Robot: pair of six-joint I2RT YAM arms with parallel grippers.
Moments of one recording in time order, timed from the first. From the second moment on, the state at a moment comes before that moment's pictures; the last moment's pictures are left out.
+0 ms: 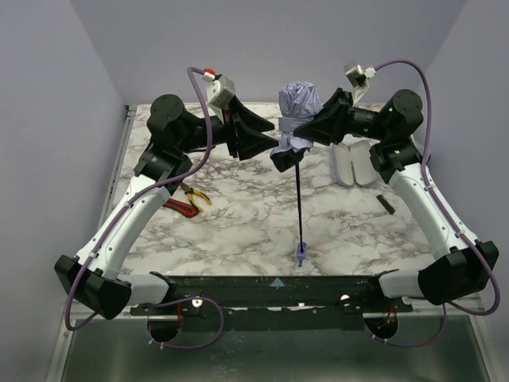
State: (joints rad) left arm -0.47 1.27 1.41 0.08 0.90 -0.35; right arm 0.27 1.35 1.33 0.32 -1.10 0.54
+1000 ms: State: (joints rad) left arm -0.57 1.31 1.43 -0.03 0.74 -0.32; right arm 0.36 1.29 1.33 0.06 -0.90 0.23
